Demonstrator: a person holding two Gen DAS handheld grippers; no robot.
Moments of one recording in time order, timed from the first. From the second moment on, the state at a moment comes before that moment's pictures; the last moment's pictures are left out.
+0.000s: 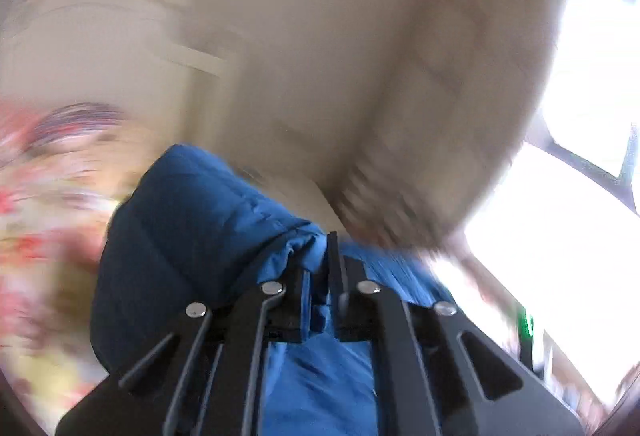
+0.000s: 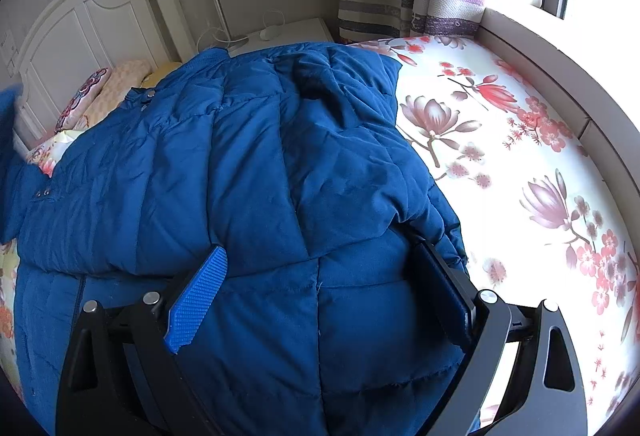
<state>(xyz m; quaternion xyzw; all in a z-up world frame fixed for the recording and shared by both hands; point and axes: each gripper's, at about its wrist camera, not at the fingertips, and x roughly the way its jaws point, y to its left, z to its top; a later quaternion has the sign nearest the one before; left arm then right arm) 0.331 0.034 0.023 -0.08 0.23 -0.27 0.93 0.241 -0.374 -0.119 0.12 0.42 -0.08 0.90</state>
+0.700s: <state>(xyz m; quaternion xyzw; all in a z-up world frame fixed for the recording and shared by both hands) 0.201 -0.055 -0.037 0.30 0.14 -0.22 0.92 0.234 -0.387 -0.118 0.15 0.41 -0.06 0.90</state>
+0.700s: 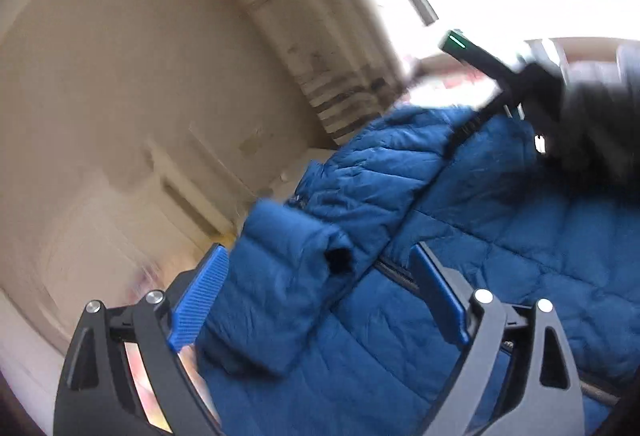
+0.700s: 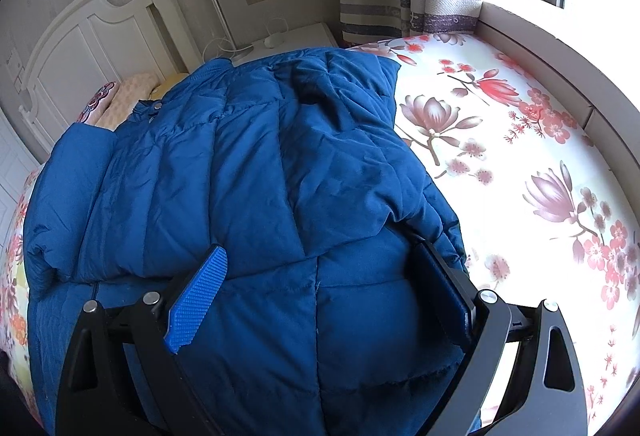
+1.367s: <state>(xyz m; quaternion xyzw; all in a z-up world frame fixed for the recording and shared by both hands) 0.329 0.147 -0.101 -0.21 0.35 -0.03 0.91 0.176 -0.240 -0.056 -0.16 0.22 -0.02 0.96</state>
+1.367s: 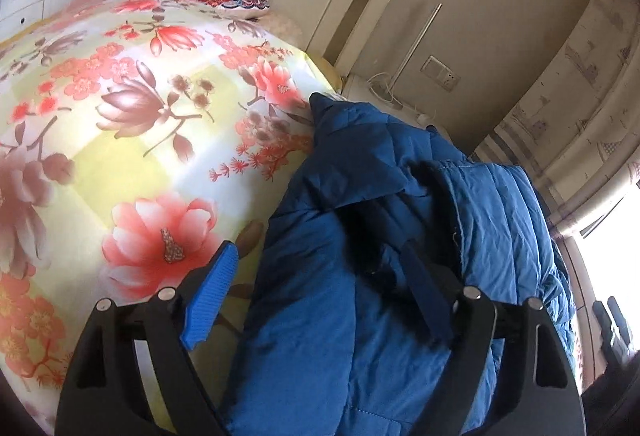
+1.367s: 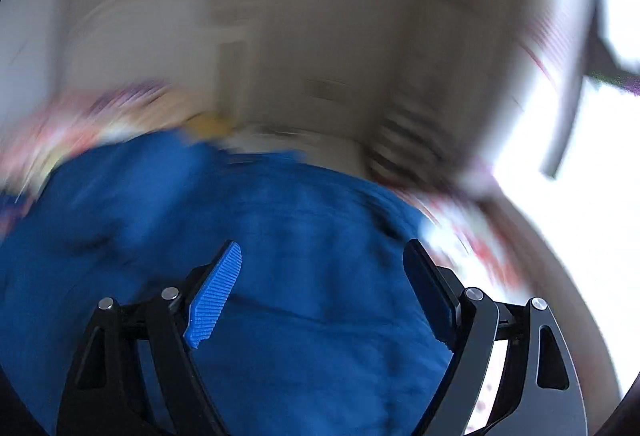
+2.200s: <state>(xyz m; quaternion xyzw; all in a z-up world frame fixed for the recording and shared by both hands) 0.329 0.159 -0.114 -0.25 0.36 -0.03 0.90 0.210 -0.345 -0.054 0.34 0.23 0.10 0.91</state>
